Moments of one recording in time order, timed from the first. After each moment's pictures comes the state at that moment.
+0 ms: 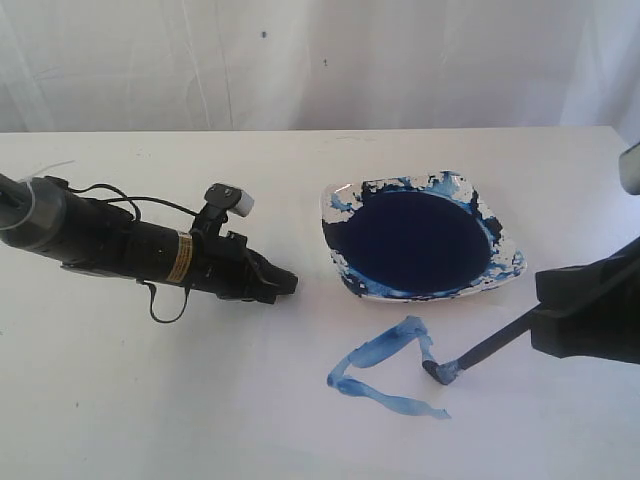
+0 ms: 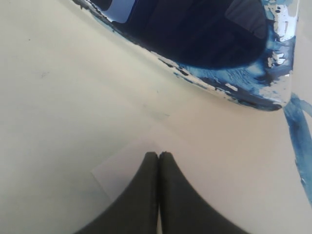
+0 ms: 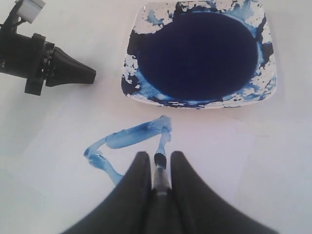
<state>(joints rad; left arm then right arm) -0.36 2.16 -1.15 1.44 -0.74 -1.26 0.60 0.78 -0.54 -0.02 0.48 0.19</state>
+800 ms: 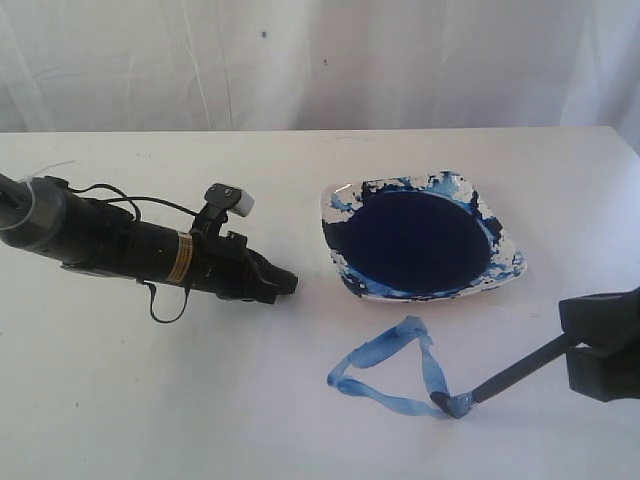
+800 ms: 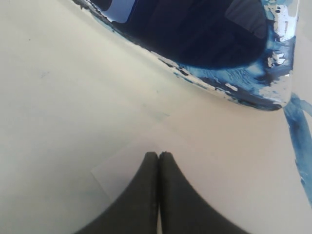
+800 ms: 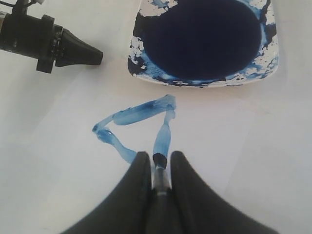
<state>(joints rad) -0.36 2.16 -1.15 1.44 -0.74 -1.26 0.60 0.67 -0.54 0.03 0.63 0.15</state>
